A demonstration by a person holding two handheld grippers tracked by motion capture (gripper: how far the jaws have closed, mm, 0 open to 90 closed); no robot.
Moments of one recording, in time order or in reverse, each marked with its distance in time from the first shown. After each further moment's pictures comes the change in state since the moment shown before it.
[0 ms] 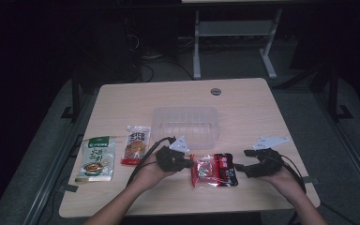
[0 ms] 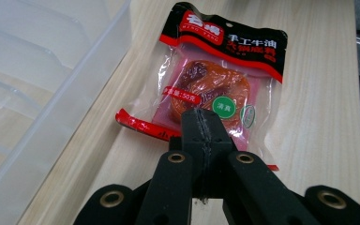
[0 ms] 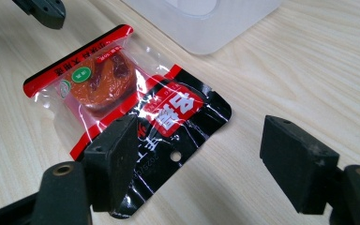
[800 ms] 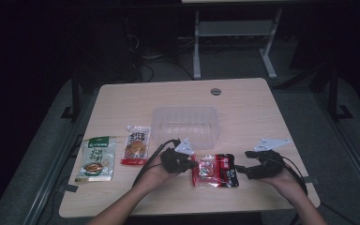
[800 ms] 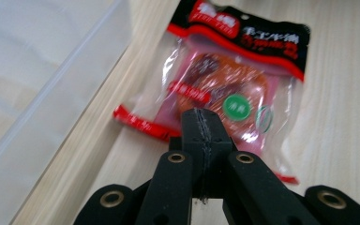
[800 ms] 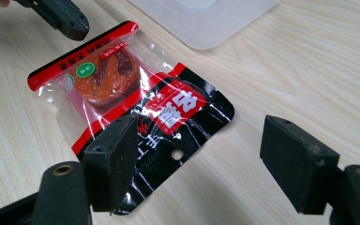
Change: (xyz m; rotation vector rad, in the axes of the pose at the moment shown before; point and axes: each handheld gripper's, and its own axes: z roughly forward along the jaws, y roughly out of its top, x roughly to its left) left arm -0.003 0.000 0.019 0.015 0.017 0.026; right arm 0.001 -0.004 -0.003 -0.002 -0.007 -0.012
